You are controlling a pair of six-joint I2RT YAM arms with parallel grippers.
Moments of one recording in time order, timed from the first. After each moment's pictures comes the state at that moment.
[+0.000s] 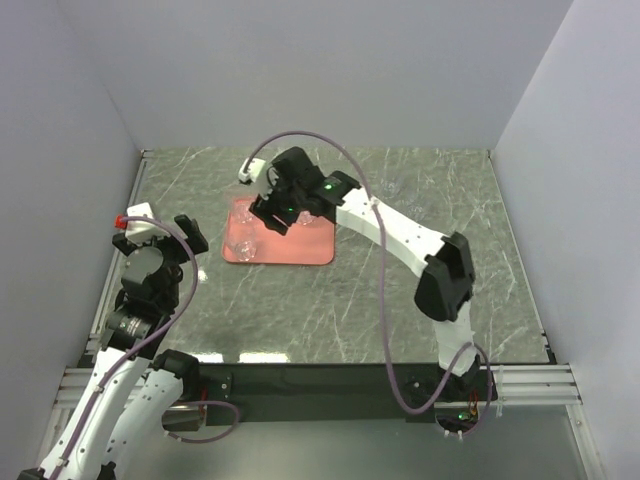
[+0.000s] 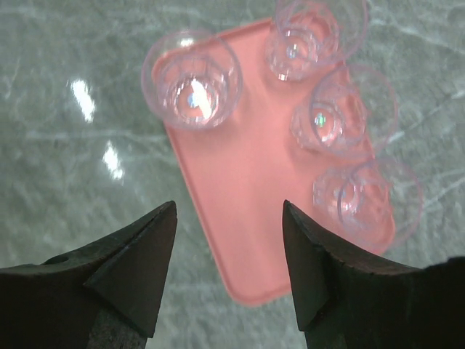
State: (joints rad) left arm -0.30 0.53 0.67 -0.24 -0.52 -0.25; right arm 0.84 2.04 1.99 -0.67 -0.16 -0.32
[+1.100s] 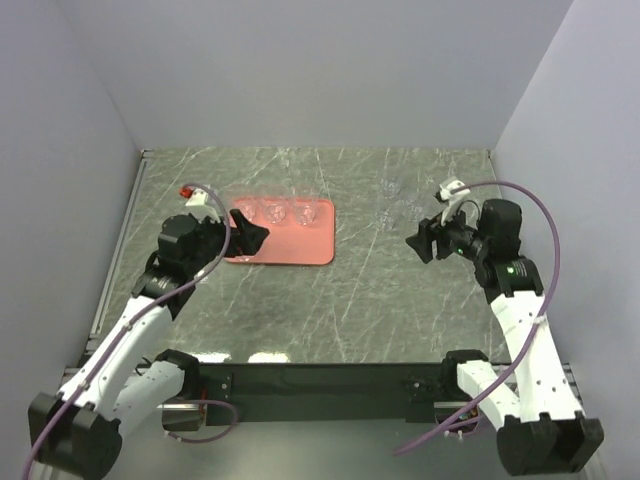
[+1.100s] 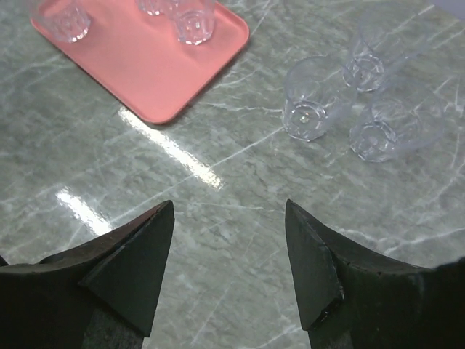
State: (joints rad) left arm -0.30 0.85 0.67 -0.08 0.20 -0.44; right arm 0.04 0.89 0.94 -0.55 -0.55 -0.28
